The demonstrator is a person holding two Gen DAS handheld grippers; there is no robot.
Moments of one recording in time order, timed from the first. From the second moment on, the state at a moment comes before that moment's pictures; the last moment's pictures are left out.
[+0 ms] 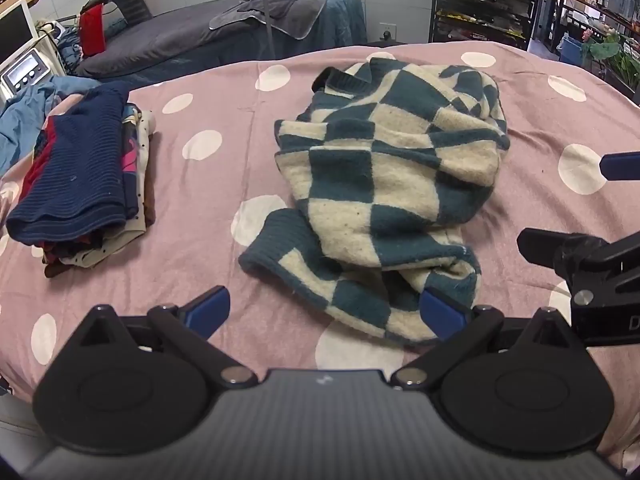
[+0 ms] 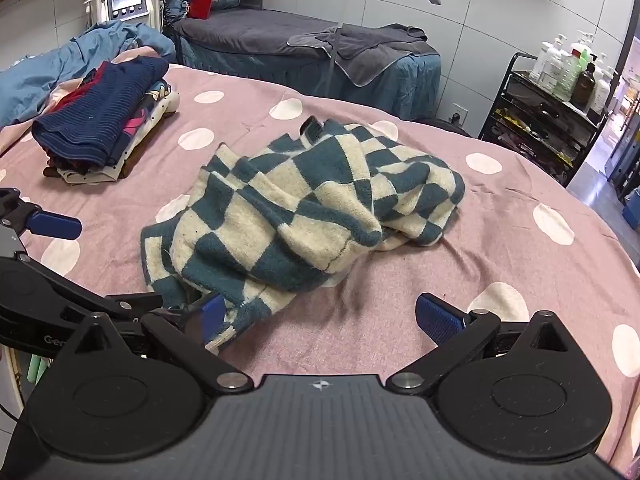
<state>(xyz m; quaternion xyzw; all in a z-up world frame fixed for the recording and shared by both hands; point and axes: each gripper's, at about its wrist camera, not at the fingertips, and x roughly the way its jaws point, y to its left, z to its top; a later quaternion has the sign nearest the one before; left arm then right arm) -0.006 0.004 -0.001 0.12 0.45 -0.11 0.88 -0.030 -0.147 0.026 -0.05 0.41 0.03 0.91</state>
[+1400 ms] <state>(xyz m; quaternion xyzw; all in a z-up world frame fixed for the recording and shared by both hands) -0.012 0.009 0.000 0.11 0.45 -0.10 0.88 -0.033 -0.144 0.024 -0.05 0.40 0.03 0.91</state>
